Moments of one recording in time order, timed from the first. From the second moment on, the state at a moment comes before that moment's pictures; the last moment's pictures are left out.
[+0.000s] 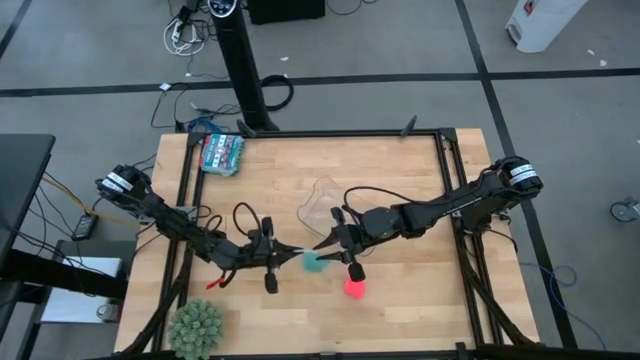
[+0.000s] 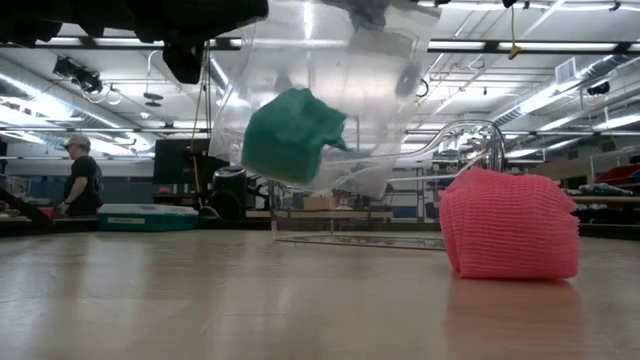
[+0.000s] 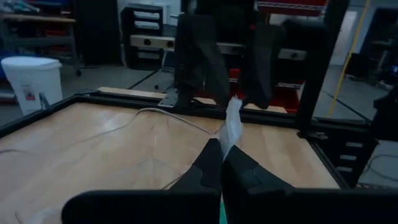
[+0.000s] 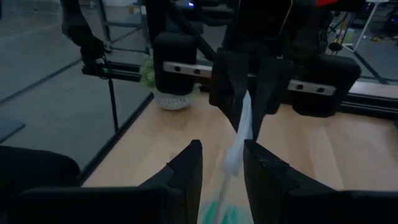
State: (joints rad) left arm -0.54 1.47 0.52 0.95 -0.67 -0.12; right arm 0.26 1.57 1.00 0.32 0.01 -0.01
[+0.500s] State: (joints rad) left arm -0.54 1.47 0.52 0.99 -0.69 -0.14; right arm 0.25 1.57 1.00 0.31 0.06 -0.08
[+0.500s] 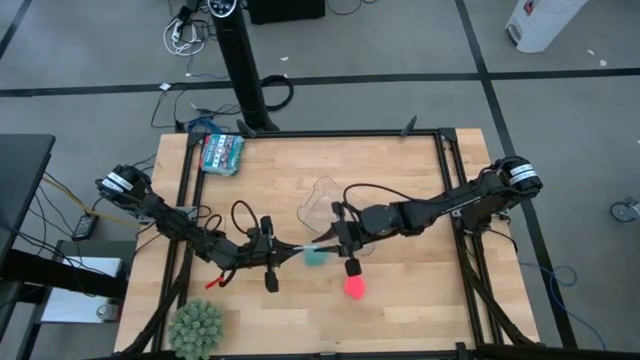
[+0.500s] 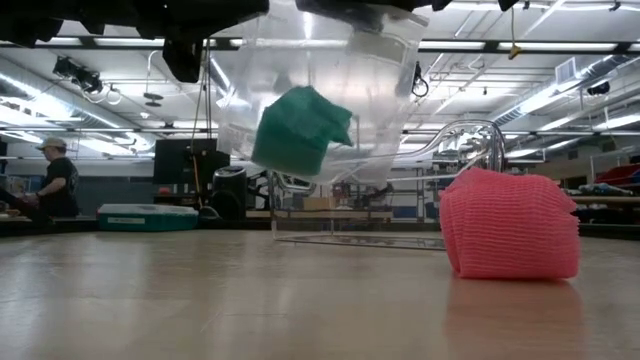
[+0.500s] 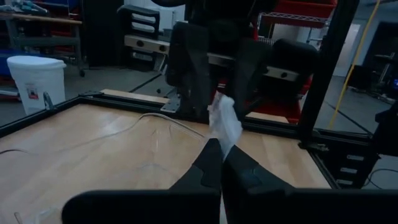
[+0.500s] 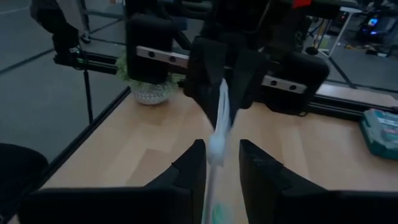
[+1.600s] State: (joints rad) left arm -0.54 1.47 0.52 0.95 -0.69 -0.13; right arm 0.28 1.39 1.00 -0.25 0.14 0.13
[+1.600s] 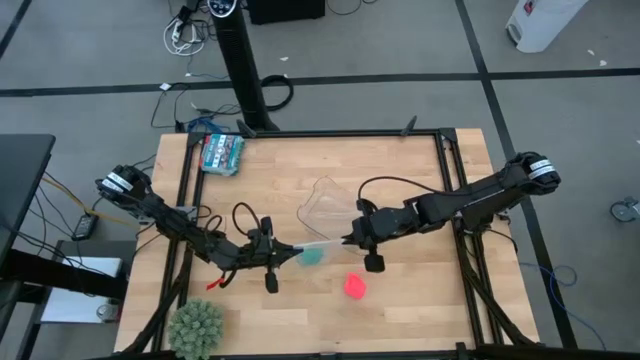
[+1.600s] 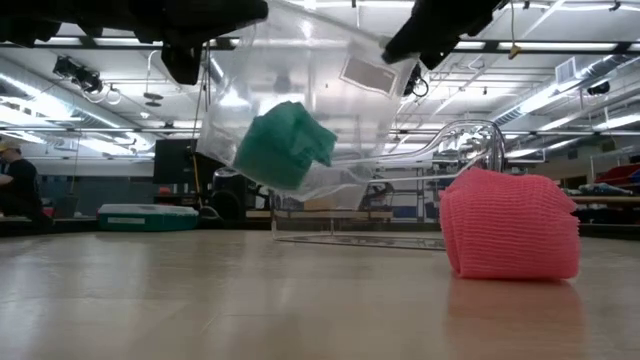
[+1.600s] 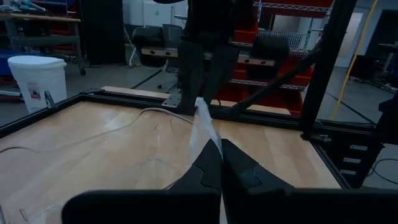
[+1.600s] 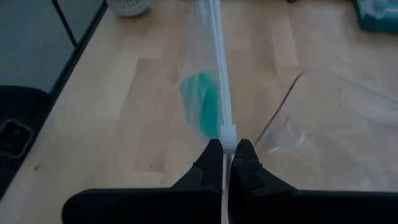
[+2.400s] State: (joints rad) left arm -0.57 1.47 0.52 0.85 -0.66 -0.19; right arm 0.43 1.32 1.00 -0.31 0.25 0.17
